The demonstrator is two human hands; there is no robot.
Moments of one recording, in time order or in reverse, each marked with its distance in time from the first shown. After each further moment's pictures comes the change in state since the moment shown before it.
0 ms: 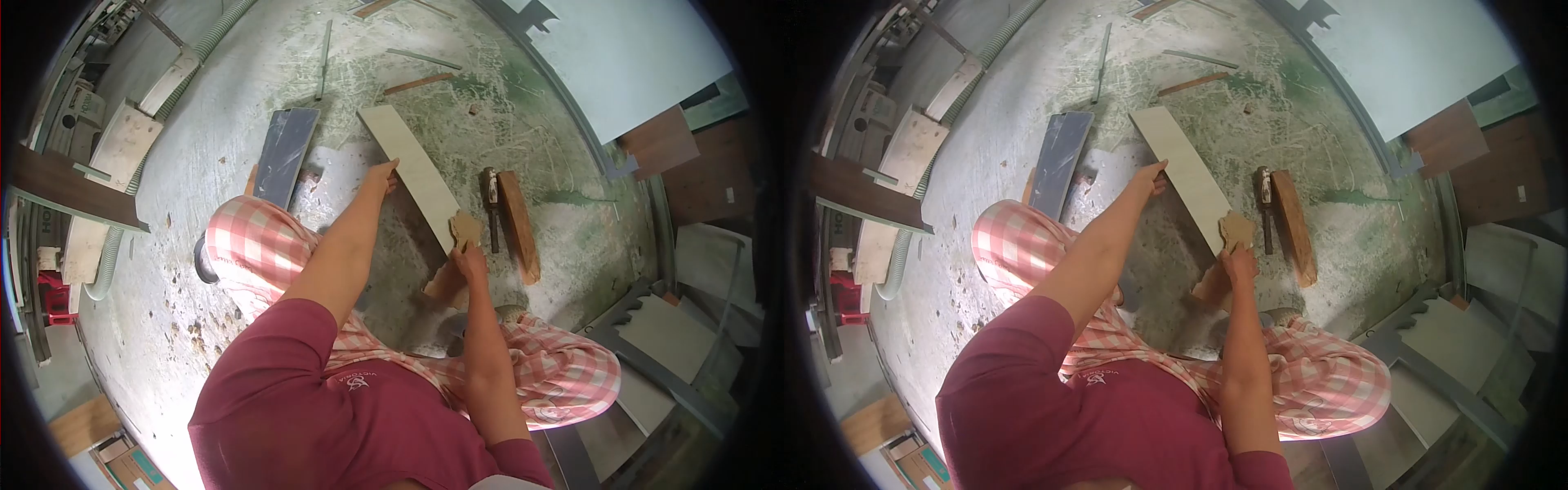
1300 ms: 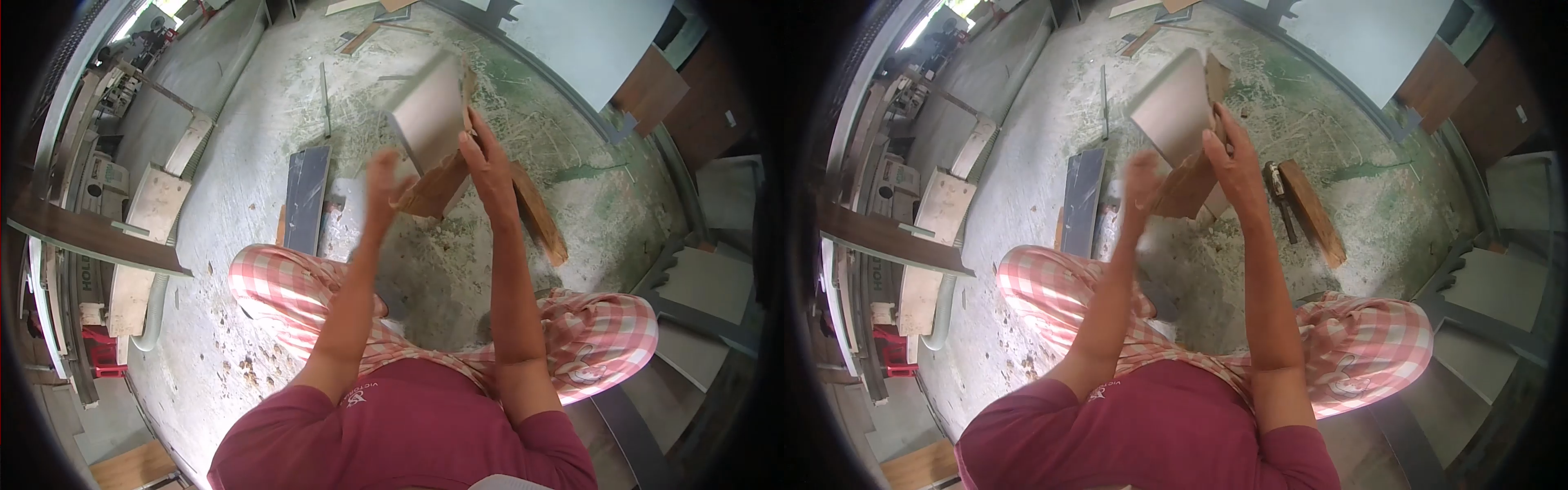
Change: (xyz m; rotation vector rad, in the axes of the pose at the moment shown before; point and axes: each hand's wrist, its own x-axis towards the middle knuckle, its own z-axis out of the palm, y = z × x) left_hand -0.214 0.039 -0.019 0.618 -0.107 1.655; right_hand -0.083 -0.143 -0.207 1.231 0.240 -0.741
